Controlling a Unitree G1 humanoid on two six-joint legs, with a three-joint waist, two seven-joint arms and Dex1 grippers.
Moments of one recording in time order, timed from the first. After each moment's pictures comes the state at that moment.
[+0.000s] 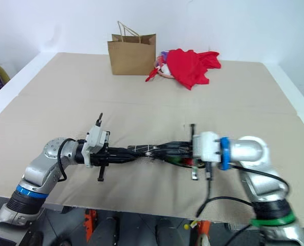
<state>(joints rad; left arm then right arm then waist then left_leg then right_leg) -0.40 0.52 -0.19 -0.13 -0.47 0.25 -1.23 -0.23 -0.81 -0.09 -0.29 0.50 -0.03 1.26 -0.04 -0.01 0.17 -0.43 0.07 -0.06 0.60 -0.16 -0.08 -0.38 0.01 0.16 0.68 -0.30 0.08</state>
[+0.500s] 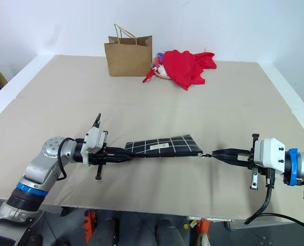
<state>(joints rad) -0.43 0.53 -0.19 -0.03 -0.41 0.15 -1.27 0.01 -0.97 -0.38 -0.09 0.51 -0.13 1.39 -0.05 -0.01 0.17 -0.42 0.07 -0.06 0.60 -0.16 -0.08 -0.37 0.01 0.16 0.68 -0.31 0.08</state>
